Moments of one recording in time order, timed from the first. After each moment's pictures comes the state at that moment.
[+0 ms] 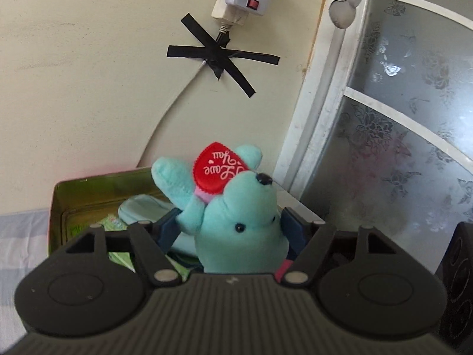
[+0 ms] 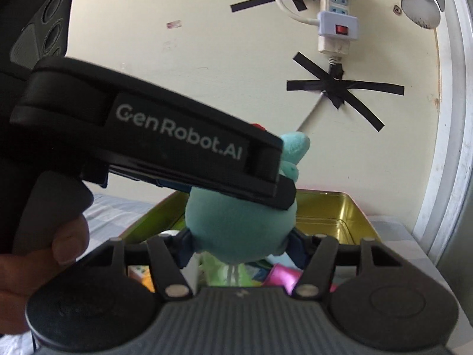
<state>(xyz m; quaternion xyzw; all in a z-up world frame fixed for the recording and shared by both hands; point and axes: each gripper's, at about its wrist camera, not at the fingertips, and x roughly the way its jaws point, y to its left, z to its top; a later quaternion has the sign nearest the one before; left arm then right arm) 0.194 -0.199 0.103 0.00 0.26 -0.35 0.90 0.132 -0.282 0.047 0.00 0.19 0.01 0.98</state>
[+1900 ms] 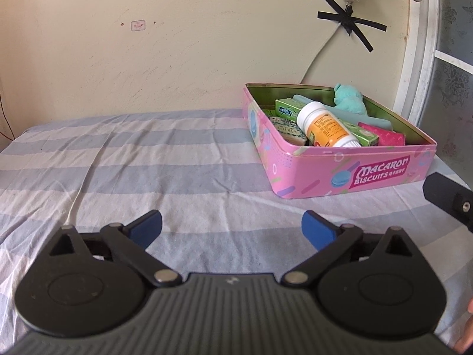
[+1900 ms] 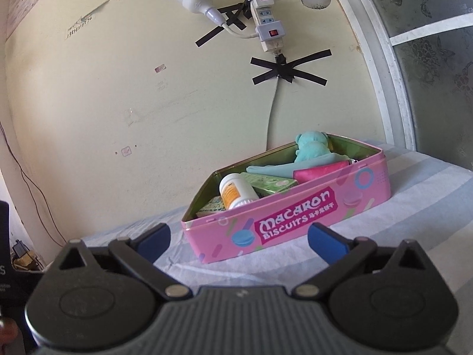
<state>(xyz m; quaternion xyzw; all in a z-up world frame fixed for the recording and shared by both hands) 0.039 -0.034 0.040 0.03 0.29 -0.09 0.95 -0.058 -0.221 0.027 0.20 0.15 -0.03 0.97</state>
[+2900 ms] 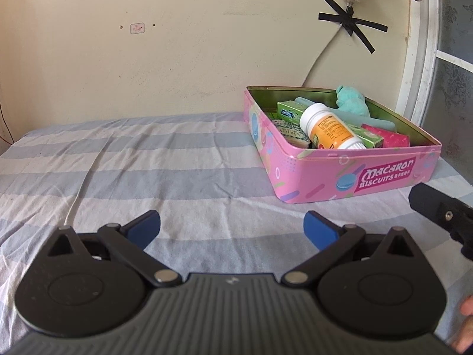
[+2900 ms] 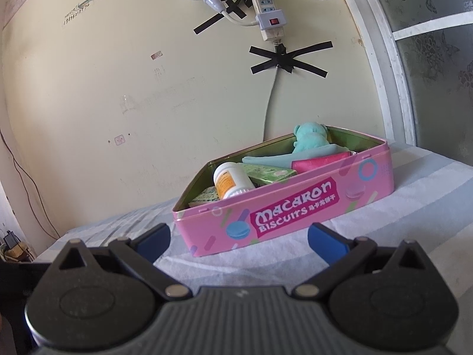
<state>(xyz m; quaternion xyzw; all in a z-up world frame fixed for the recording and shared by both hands) 0.044 -0.034 0.036 0.04 0.28 -0.10 0.95 -0.045 -0.219 0.017 0.18 0.16 -0.04 0.97</state>
